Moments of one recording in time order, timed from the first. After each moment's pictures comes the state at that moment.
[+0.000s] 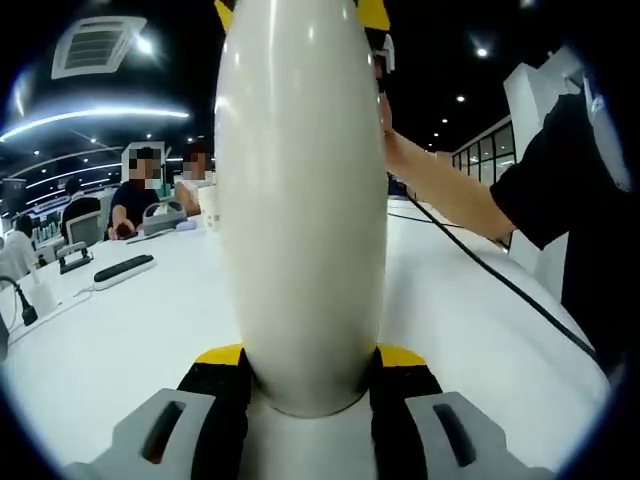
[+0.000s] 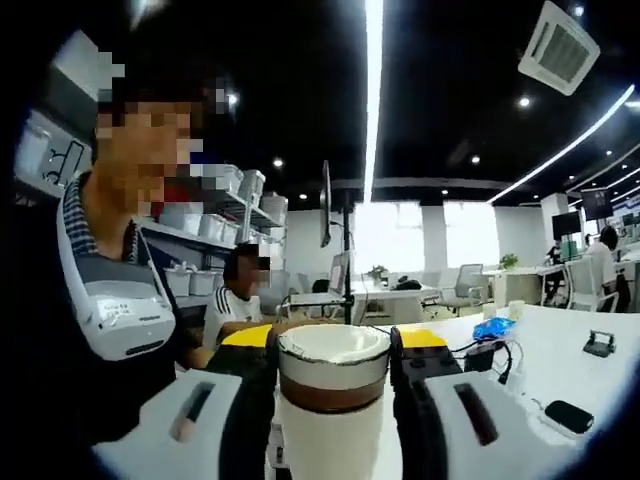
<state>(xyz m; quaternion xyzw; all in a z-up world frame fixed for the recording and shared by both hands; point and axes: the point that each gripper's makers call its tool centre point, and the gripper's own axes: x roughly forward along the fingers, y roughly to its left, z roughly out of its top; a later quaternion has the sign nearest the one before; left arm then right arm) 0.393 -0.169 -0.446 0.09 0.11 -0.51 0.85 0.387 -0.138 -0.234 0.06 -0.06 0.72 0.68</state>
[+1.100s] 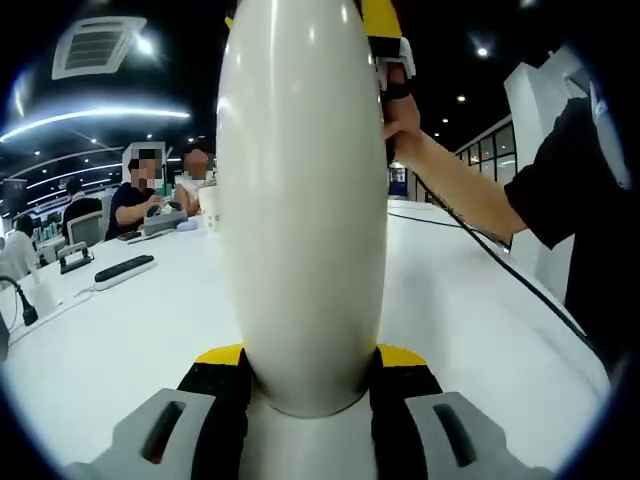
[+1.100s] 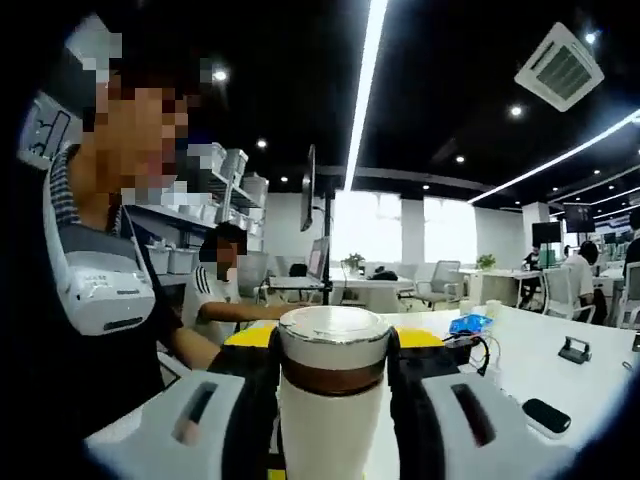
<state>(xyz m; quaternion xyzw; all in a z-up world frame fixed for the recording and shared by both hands) 0.394 -0.169 -0.447 0.09 0.11 -0.51 0.85 0.382 -0.142 -0.244 0.01 -0.06 0.73 0.68</state>
